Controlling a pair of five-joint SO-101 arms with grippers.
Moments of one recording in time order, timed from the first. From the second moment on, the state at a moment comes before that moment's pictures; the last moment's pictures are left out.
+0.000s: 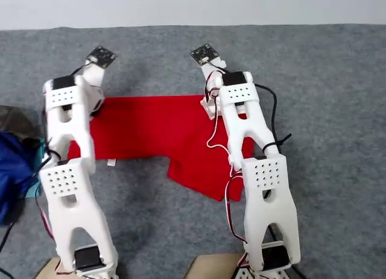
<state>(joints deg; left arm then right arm) -18.3 51.7 -38.6 72.3 -37.6 -14.2 58.5 -50.9 72.9 19.6</state>
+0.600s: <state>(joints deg) -22.4 51.8 -64.4 86.6 -39.6 -14.2 58.6 -51.1 72.9 19.6</state>
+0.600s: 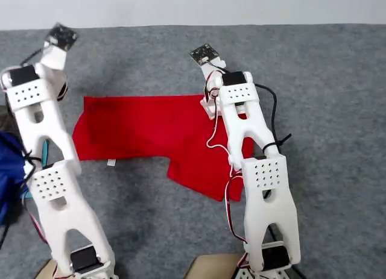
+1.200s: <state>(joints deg) -14.3 66.4 -66.9 94.3 -36.4 -14.2 58.6 -51.1 72.9 19.6</state>
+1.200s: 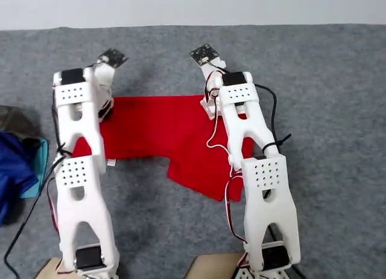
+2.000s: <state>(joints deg) -22.9 68.3 -87.3 98.9 -41.9 -13.5 59.1 -51.5 73.3 19.6</state>
